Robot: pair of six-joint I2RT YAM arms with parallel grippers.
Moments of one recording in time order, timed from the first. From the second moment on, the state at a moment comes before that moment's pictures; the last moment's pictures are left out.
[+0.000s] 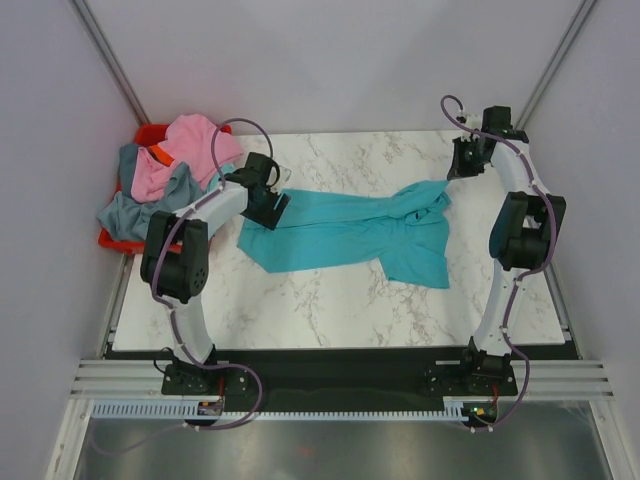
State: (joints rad) left arm -0.30 1.94 1.40 -0.57 -0.10 0.23; right arm -0.14 2.21 1.98 -0.77 -0.33 -0.14
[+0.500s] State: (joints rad) left arm -0.19 1.84 1.35 -0.62 0.08 0.08; right arm -0.13 2.17 1.94 -0.77 -0.31 -0.15
